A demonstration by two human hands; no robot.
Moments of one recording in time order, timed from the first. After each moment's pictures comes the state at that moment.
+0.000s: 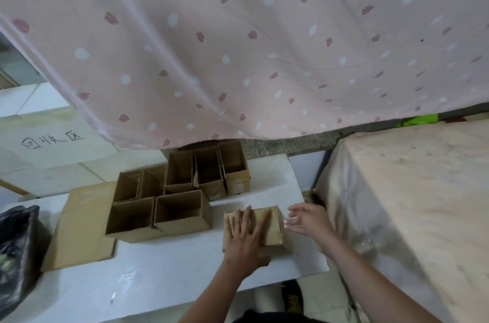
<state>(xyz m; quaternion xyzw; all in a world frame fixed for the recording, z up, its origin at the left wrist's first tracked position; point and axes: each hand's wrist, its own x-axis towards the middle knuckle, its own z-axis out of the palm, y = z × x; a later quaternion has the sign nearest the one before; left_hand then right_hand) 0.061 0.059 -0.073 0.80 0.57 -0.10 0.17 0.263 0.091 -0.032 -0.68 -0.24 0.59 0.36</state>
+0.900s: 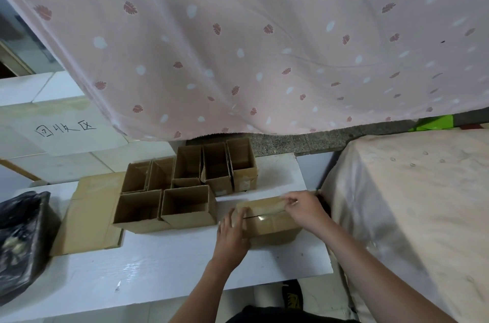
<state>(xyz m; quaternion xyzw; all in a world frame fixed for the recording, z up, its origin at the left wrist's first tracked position) 0.024 0.060 -0.076 0.69 0.66 0.06 0.28 0.241 0.116 -0.003 -0.66 -0.58 0.45 0.18</state>
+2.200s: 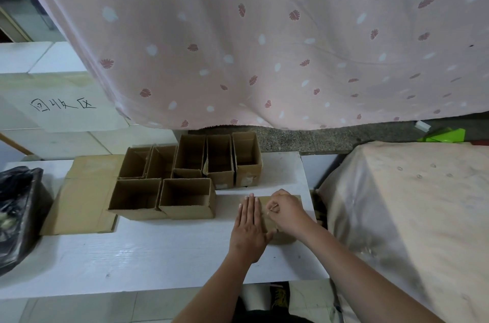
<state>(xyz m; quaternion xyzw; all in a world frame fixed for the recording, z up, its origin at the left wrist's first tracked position) 0.062 0.080 -0.095 0.77 0.61 -0.07 0.17 0.193 0.132 -0.014 -0.63 -0.69 0.35 0.04</state>
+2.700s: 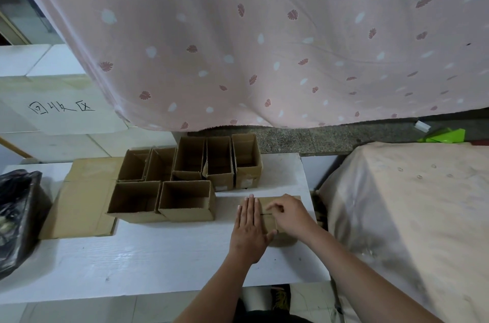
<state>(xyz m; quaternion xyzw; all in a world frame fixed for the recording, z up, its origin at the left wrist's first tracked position) 0.062 0.085 -0.097 0.76 0.62 -0.08 0.16 0.202 0.131 -0.019 -0.64 -0.65 0.40 0.11</state>
